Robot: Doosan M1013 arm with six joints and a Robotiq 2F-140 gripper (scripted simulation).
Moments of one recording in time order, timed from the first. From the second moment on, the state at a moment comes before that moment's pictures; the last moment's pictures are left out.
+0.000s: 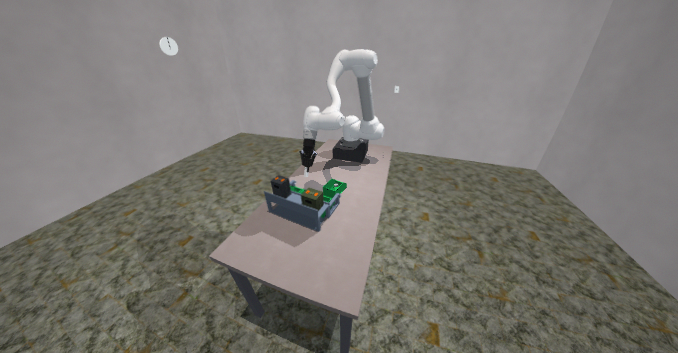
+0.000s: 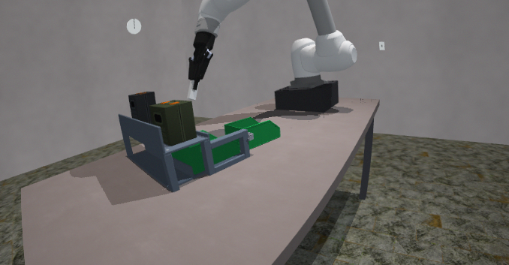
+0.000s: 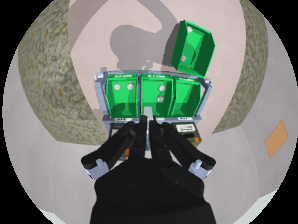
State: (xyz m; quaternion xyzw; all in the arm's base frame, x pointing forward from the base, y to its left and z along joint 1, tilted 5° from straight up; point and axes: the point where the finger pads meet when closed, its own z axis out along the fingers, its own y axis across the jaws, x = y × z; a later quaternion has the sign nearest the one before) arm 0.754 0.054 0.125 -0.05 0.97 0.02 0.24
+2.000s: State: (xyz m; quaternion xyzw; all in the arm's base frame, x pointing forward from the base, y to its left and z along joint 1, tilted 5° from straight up) arm 0.747 0.061 0.124 -0.04 1.00 -0.03 0.03
